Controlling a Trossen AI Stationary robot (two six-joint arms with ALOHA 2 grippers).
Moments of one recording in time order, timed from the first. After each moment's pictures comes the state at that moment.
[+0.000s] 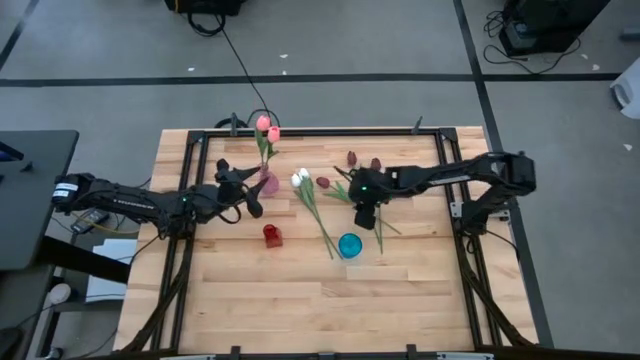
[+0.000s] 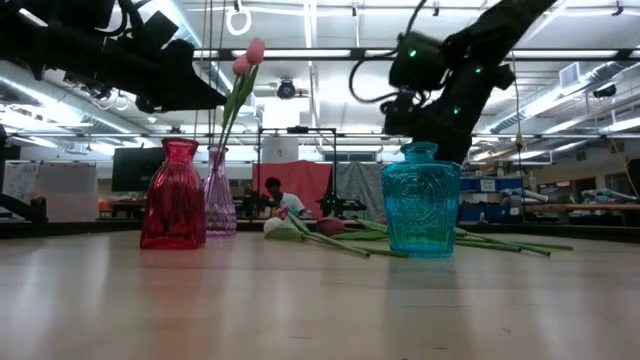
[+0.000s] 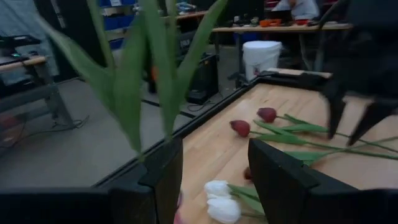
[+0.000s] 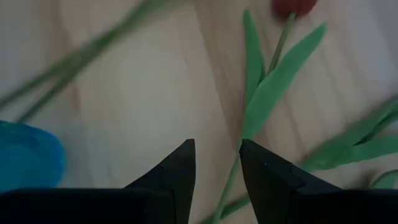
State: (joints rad) left arm -0.03 0.82 0.28 0.42 -0.73 -0.02; right arm -0.20 1.59 0.88 -0.36 0.00 0.09
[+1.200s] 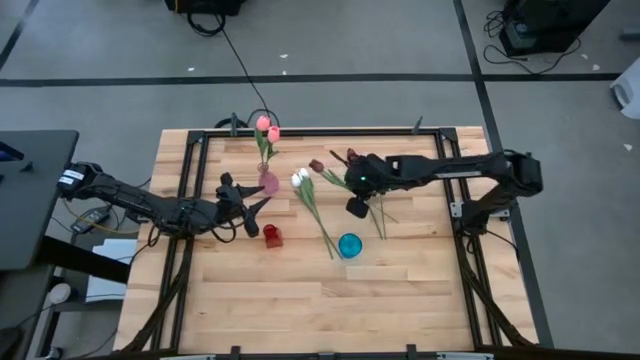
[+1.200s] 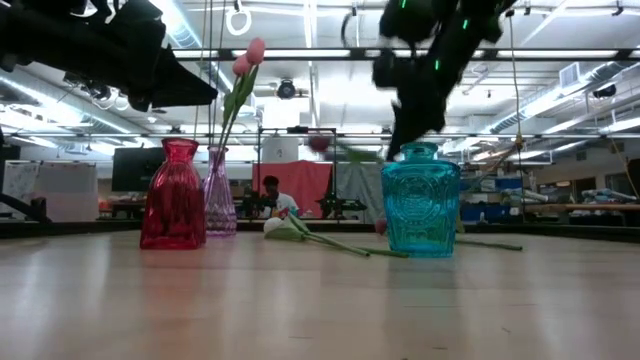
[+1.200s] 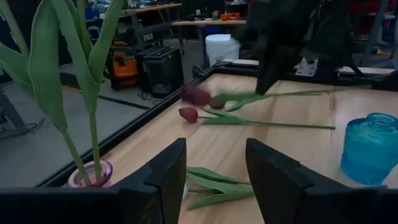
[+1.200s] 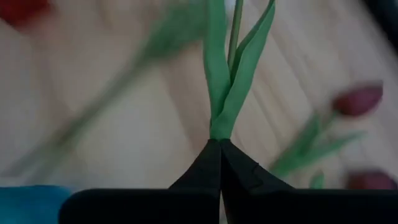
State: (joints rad) left arm -0.25 0.82 0.28 0.36 -0.79 -0.09; right arm -0.18 1.54 1.08 -0.55 0.14 0.20
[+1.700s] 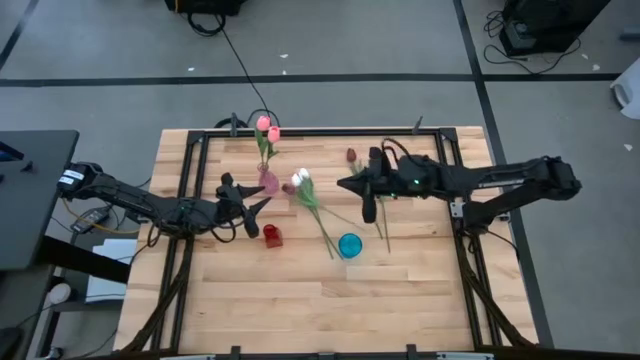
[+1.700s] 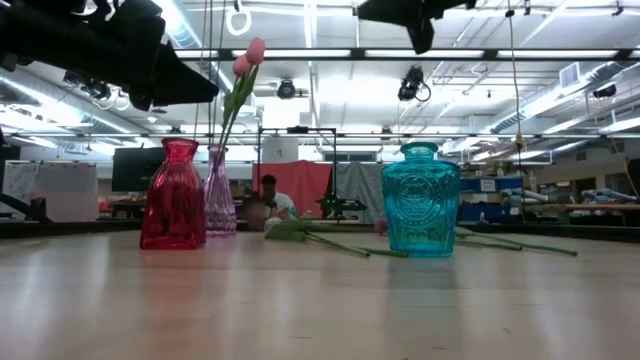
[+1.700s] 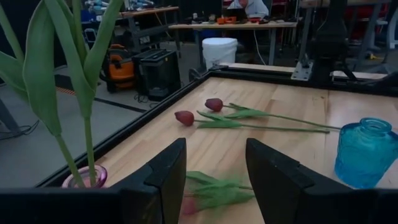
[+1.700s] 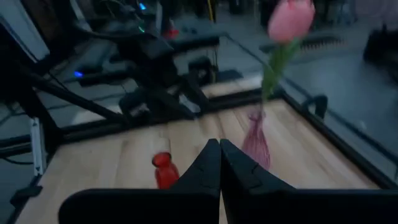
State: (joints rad) left arm -0.25 0.82 0.28 0.38 -0.78 -0.08; right arm -0.03 1.22 0.94 0.06 0.13 0.17
